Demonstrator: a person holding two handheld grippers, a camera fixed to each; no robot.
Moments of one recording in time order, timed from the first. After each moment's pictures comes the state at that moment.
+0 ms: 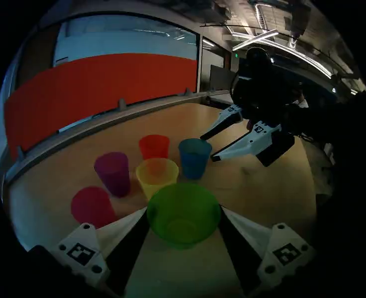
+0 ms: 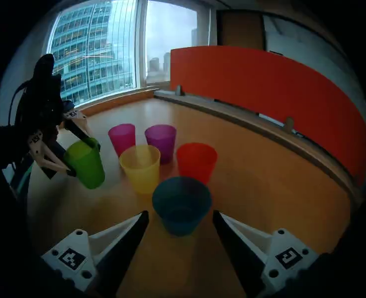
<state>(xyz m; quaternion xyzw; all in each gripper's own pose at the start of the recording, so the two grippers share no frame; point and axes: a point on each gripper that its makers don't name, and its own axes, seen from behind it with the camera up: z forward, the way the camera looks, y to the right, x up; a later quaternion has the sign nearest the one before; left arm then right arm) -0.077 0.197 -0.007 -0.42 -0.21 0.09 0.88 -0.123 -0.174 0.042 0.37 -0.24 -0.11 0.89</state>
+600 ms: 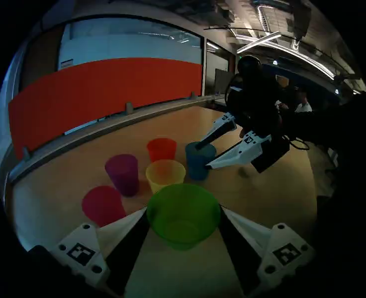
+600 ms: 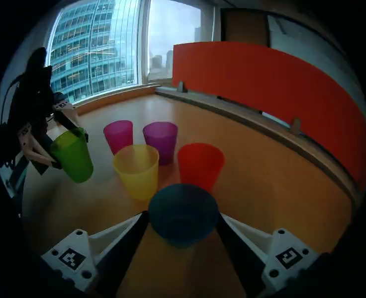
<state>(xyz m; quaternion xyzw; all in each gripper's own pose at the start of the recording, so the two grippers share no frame) -0.067 0.181 -0.009 -0.41 -0.20 0.09 0.89 -0.135 -0.195 0.060 0.38 -0.24 -0.12 0.88</state>
